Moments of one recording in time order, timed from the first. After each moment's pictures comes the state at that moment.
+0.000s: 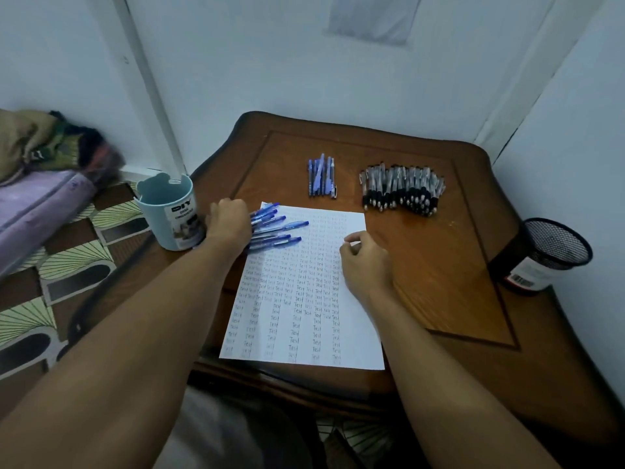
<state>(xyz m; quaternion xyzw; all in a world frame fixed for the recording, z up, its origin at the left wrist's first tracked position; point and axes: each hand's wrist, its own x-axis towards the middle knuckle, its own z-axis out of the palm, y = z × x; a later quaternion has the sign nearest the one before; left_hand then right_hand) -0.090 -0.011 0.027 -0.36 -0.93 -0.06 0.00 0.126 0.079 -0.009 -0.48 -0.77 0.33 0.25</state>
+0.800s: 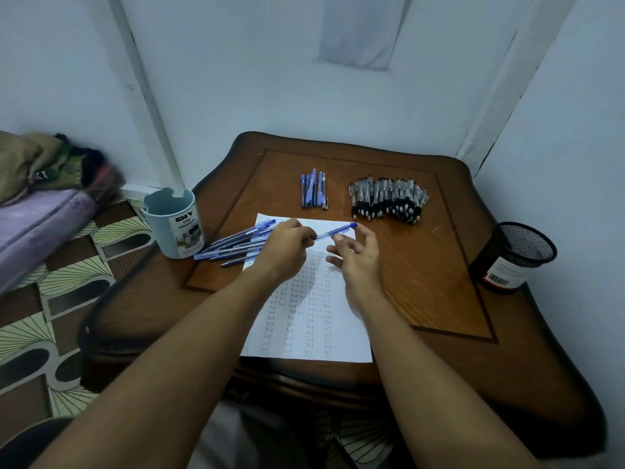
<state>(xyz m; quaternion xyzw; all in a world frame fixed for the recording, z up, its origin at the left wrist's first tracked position) 0.001 0.002 0.026 -0.54 -0.79 -0.30 -0.03 0.126 0.063 0.008 -0.37 -0.49 0.66 0.43</state>
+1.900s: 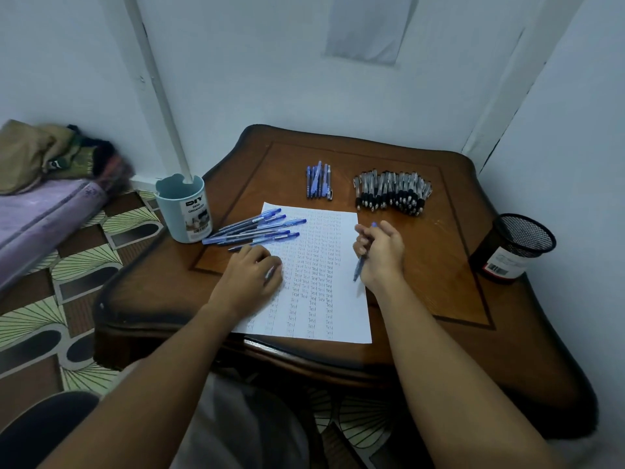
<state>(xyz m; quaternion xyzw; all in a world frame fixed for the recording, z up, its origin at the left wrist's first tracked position) -0.016 -0.092 -0.030 -0.59 -0.75 -0.28 0.11 0.148 0.072 0.035 -0.40 -0.29 0.74 0.45</state>
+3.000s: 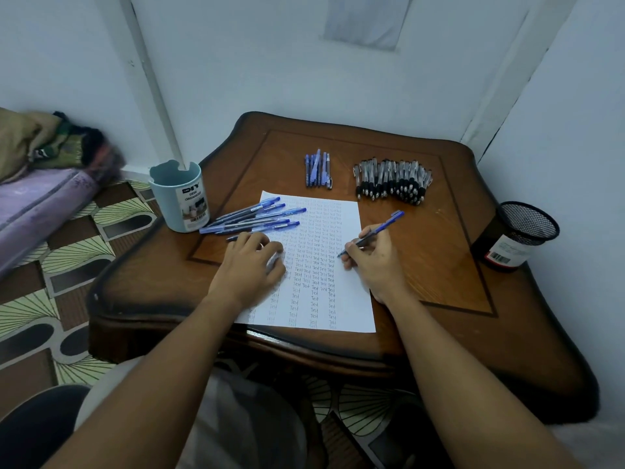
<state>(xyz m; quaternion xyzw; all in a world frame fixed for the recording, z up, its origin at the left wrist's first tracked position) -0.014 -0.090 -0.032 -0.56 -0.79 -0.23 0.08 0.174 0.062 -0.007 -0.35 -0.64 0.59 0.35</state>
